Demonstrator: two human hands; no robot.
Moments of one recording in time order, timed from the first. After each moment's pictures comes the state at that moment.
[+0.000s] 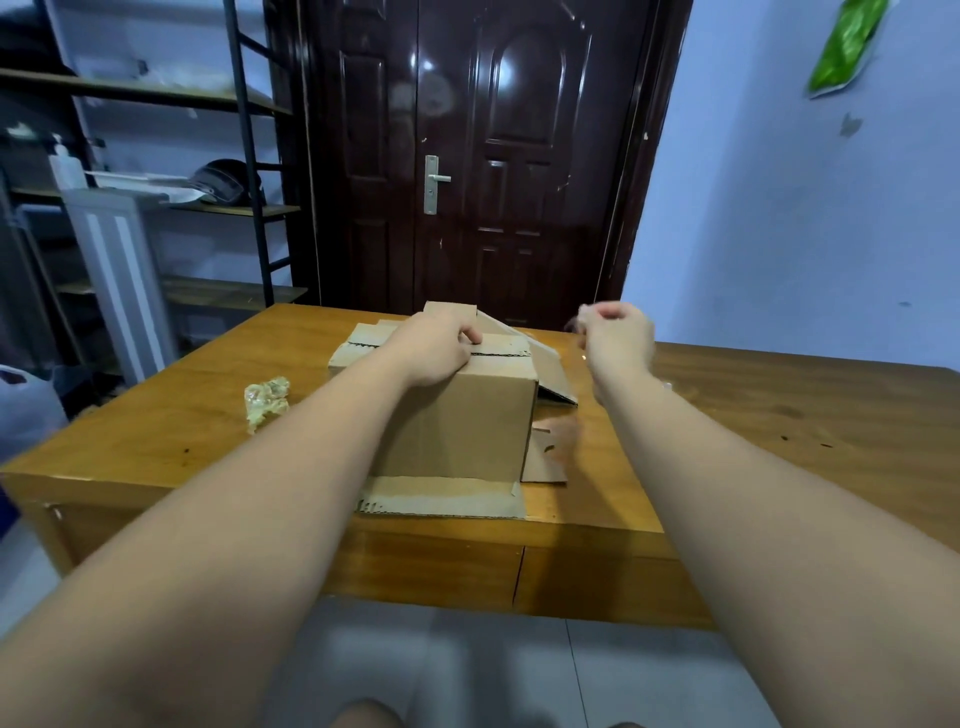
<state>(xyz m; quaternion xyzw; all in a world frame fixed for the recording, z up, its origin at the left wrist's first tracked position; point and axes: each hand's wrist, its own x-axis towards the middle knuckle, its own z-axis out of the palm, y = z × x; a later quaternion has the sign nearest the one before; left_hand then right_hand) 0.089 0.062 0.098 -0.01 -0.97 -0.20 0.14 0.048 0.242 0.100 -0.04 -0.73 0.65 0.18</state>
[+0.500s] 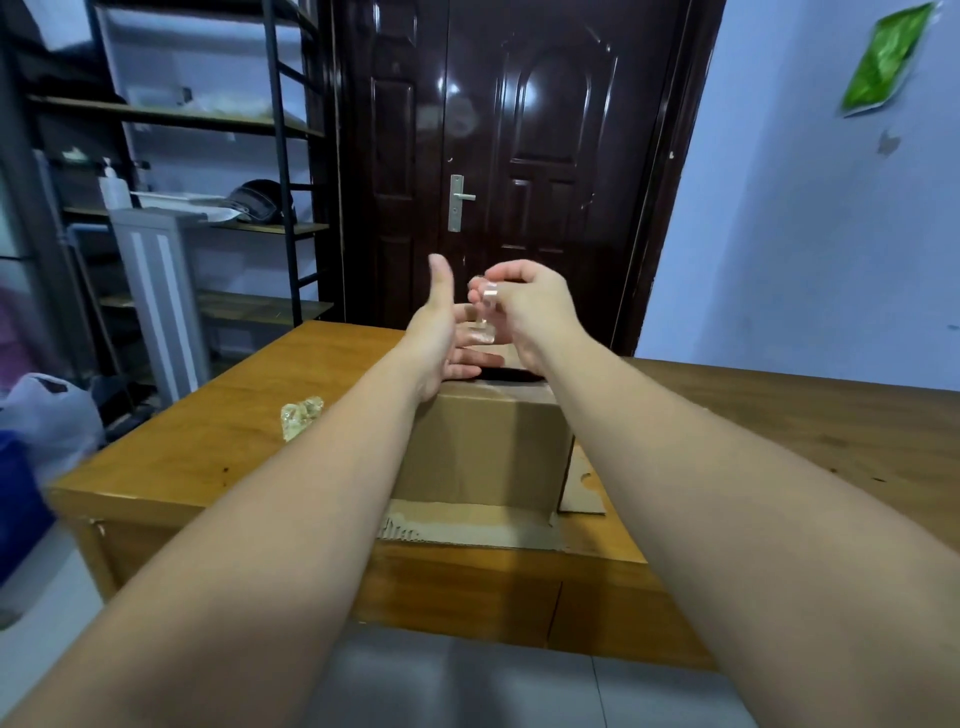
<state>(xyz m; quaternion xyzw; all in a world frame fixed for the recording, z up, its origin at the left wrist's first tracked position) 0.099 0.045 0.115 0.07 -0.69 -0.71 0.10 0.072 0.146 0.145 0.18 -0.64 0.75 -0.01</state>
